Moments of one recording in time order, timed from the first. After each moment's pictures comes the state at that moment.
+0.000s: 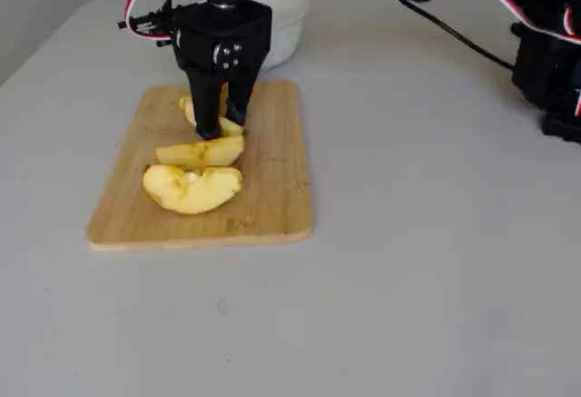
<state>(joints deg) -21.1 19.1 -4.5 101.9 -44.6</state>
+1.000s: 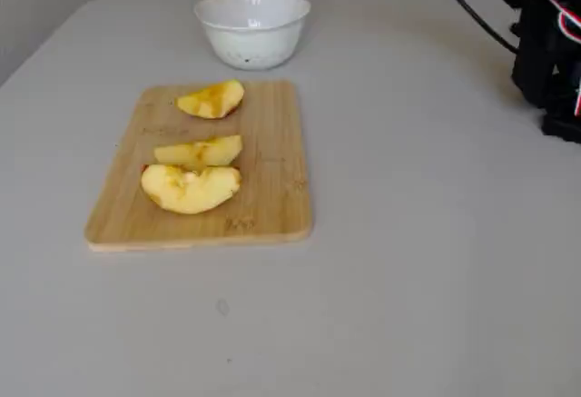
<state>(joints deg) -8.8 46.2 -5.1 102.0 -31.6</state>
